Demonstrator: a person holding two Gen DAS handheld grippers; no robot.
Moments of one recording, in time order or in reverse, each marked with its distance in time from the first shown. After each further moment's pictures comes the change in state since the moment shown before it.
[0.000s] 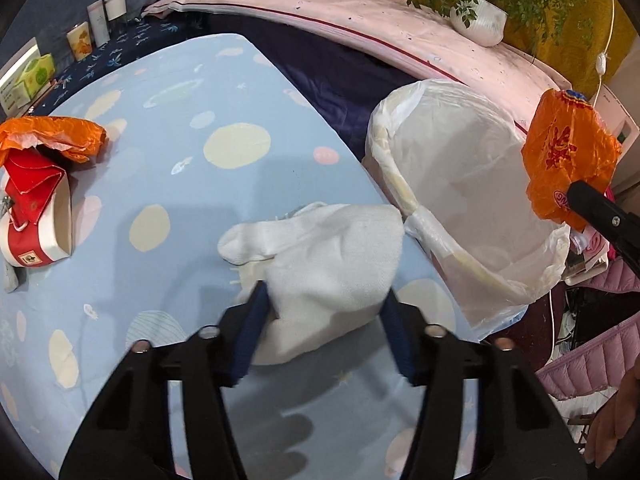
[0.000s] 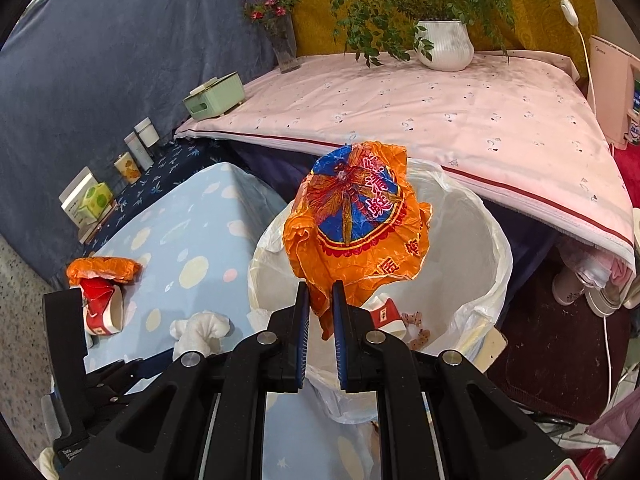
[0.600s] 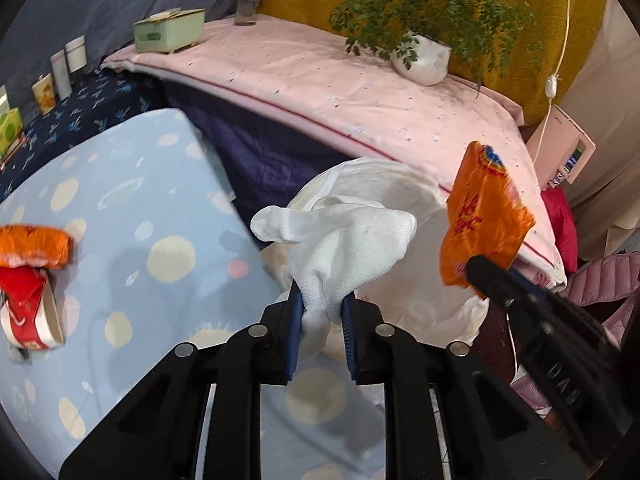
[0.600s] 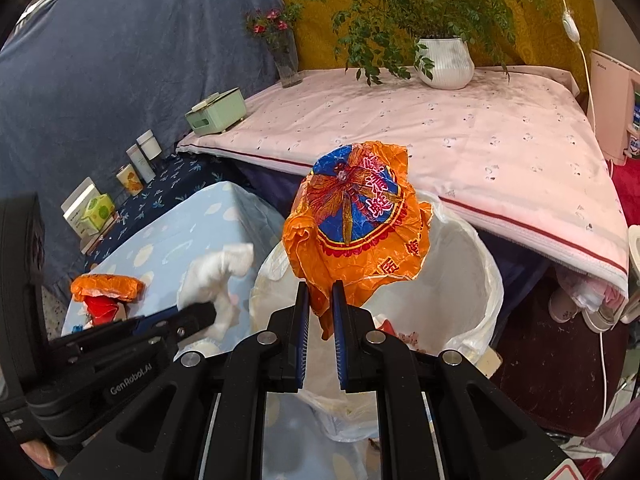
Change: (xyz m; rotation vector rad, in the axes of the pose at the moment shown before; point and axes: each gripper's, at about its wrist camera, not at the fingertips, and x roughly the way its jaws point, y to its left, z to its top) left arm -0.042 -0.059 0.065 0.079 -0.119 -0.129; right arm -0.012 -0.007 0.025 -0.009 -0.053 -0.004
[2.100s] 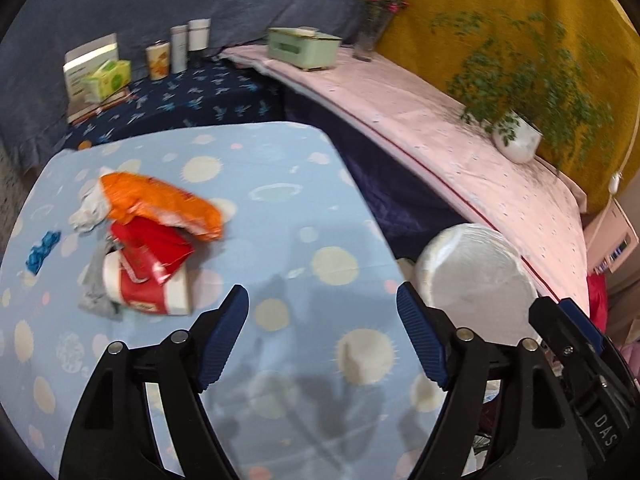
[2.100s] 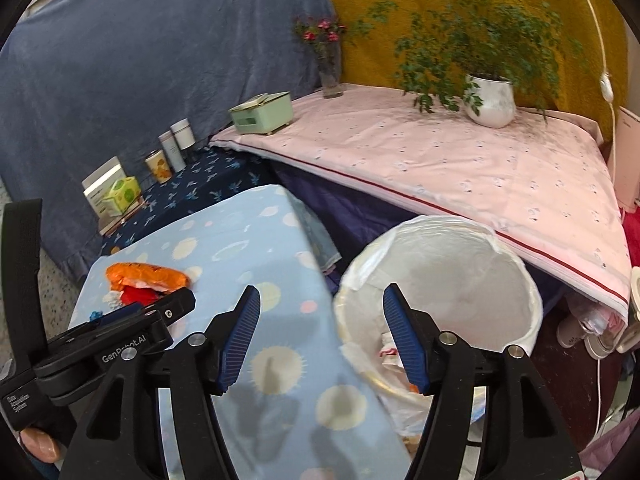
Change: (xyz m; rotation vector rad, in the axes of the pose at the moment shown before) left arm -0.081 0.127 -0.029 -0.297 -0.128 0.213; right arm -0.020 0.111 -0.008 -0.134 -0.027 0.037
